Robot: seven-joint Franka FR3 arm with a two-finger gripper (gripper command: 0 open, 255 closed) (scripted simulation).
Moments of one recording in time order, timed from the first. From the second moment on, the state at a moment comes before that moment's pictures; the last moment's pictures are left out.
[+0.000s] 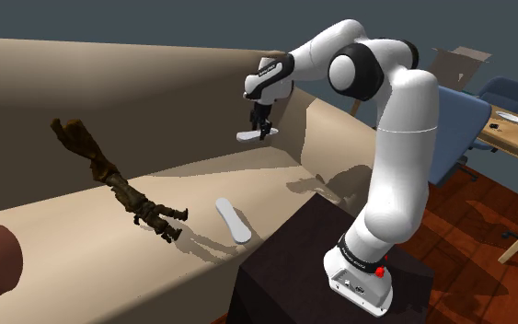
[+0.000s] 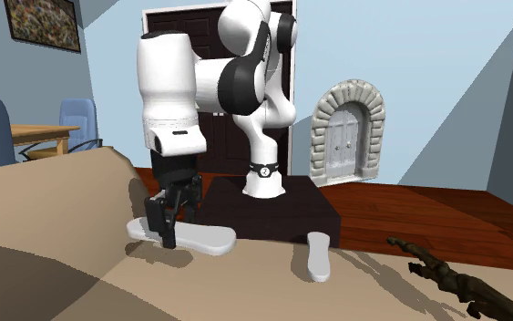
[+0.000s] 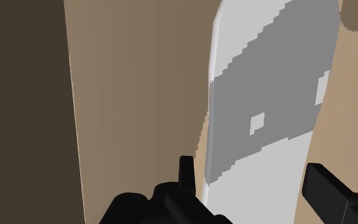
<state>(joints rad) 0.02 0.42 -0.36 -1.86 0.17 2.22 -1.69</state>
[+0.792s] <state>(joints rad) 0.03 0.34 -0.38 -1.81 0.13 2.10 -1.67</state>
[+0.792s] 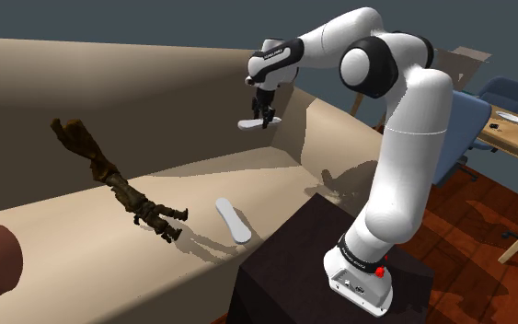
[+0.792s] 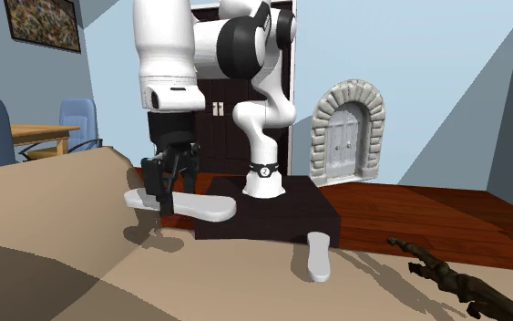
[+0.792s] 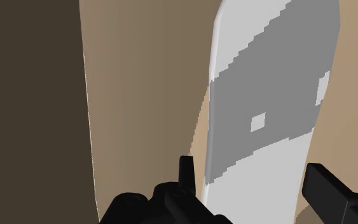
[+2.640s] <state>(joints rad) 0.10 0.22 -0.36 -1.63 0.07 1.81 -1.55</state>
